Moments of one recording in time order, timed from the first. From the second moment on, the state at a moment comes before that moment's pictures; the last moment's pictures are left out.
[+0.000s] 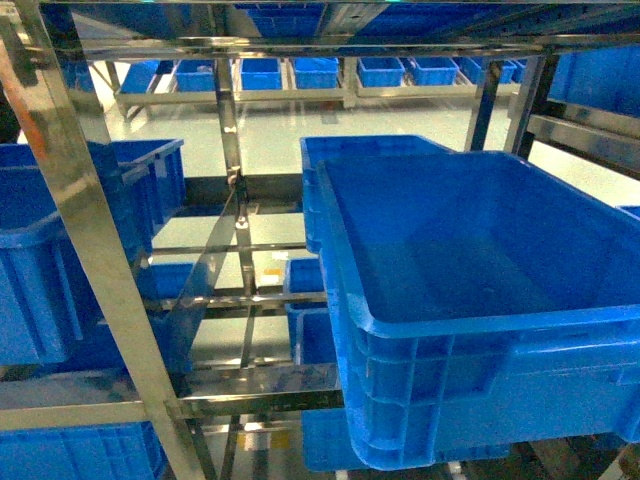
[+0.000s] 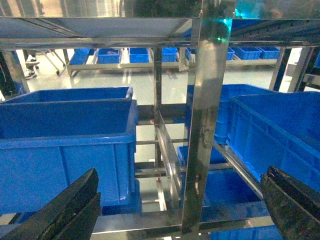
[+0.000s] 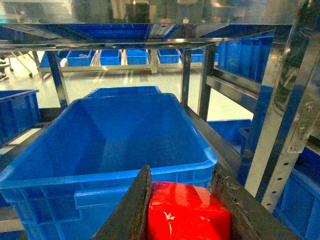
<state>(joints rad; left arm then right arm) 0.00 0.01 0.02 0.00 0.00 0.00 0.00 0.00 0.01 0.00 0.00 0.01</state>
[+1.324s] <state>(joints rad) 0.00 0.01 0.02 0.00 0.00 0.00 0.04 0.26 0.09 -0.08 0.01 -0.08</state>
